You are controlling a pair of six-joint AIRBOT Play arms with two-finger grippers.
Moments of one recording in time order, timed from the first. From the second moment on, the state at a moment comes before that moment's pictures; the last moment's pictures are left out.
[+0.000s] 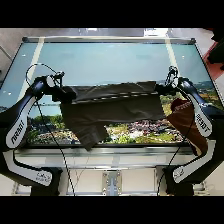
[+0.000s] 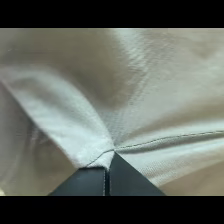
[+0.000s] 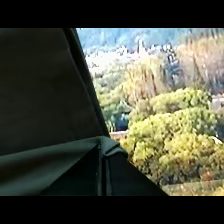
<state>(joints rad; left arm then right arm) -0.04 -1.64 1.29 1.41 -1.02 -1.54 -0.08 -1.77 1.38 -1.49 0.73 1.68</state>
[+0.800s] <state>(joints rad) -0.04 -1.23 1.18 1.44 -1.07 -1.54 -0.09 -1.39 1.38 -1.51 0.81 1.68</state>
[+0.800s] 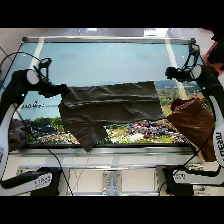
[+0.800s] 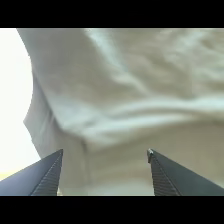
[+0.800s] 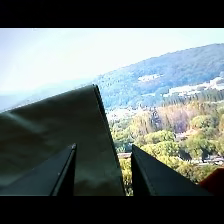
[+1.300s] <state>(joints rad) -0.04 -0.75 0.40 1.05 -1.00 -1.76 -0.15 -1.32 1.31 -1.38 0.95 1.63</state>
